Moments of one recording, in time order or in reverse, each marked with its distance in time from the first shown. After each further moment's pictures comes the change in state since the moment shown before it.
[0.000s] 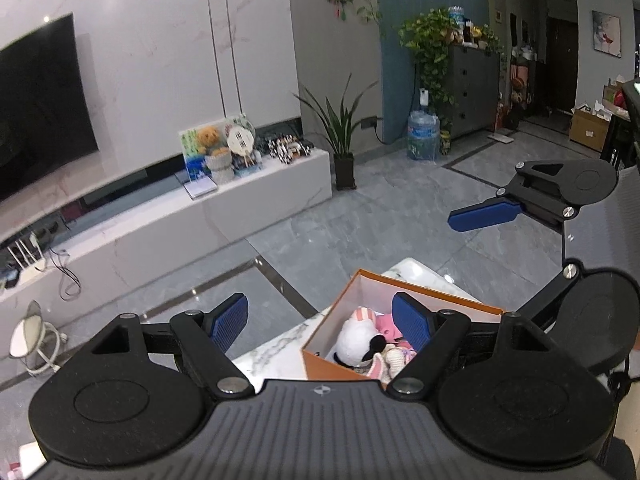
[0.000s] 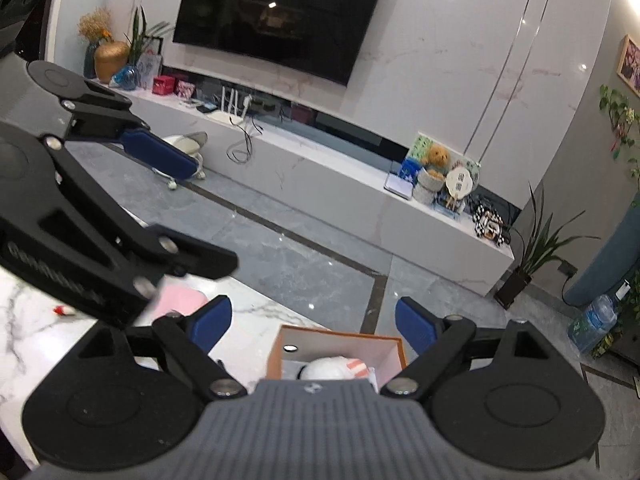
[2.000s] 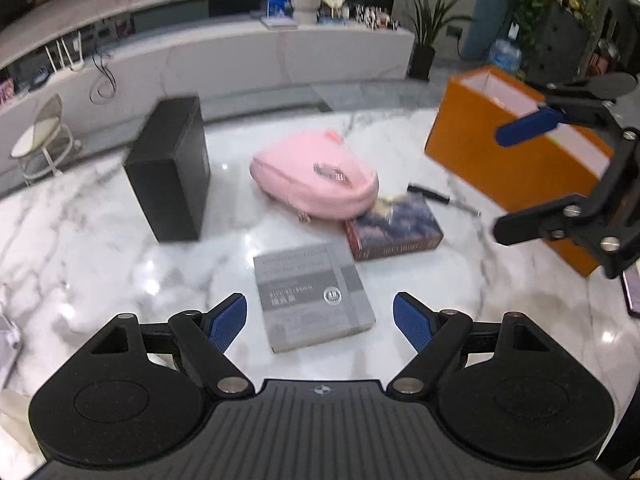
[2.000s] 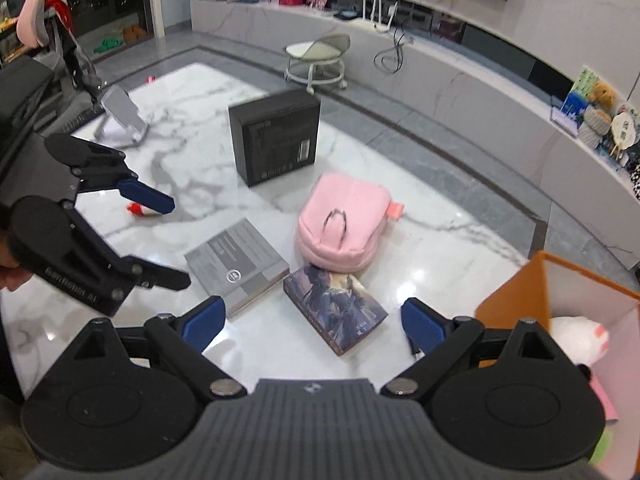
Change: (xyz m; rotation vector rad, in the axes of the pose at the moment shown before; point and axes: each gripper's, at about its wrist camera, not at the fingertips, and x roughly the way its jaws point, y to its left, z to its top) left arm 0.075 0.111 -0.290 -0.315 0.333 0.036; right arm 0.207 0.148 -0.094 -0.103 0.242 0.396
